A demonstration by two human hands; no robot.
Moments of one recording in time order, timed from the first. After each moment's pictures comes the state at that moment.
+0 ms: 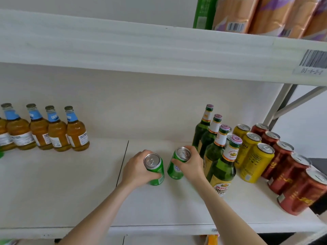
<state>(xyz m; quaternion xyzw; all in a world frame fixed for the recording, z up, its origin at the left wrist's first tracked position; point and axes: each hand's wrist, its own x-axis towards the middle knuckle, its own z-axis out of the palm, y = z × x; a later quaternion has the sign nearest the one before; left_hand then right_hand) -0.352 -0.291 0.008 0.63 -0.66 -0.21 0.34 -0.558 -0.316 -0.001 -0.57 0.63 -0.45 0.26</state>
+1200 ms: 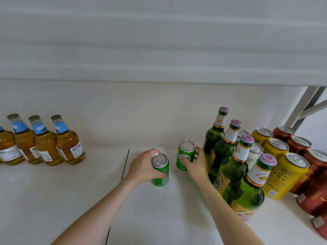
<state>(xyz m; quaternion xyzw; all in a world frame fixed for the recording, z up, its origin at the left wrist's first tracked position) -0.349 -0.391 0.002 0.60 -0.71 -0.23 0.27 -0.555 -0.409 -0.035 -0.47 0.66 -0.49 0.32</state>
